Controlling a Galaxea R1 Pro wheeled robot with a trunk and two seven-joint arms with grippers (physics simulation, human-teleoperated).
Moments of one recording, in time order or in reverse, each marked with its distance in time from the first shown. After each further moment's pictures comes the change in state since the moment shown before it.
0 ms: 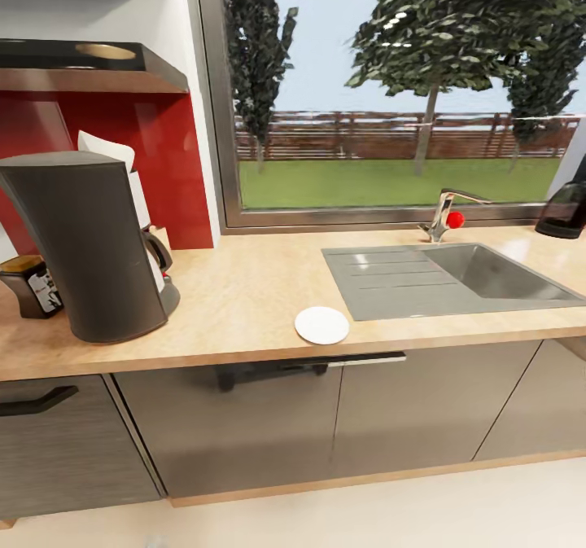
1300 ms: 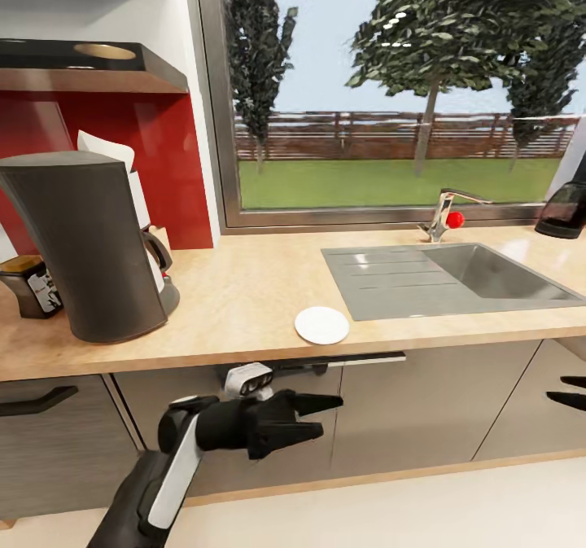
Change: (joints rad) left arm 0.001 -0.304 -0.035 -1.407 0.004 1.006 0.016; right arm 0.187 -0.659 -0.924 -1.056 -0.216 1.038 0.964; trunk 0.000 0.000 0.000
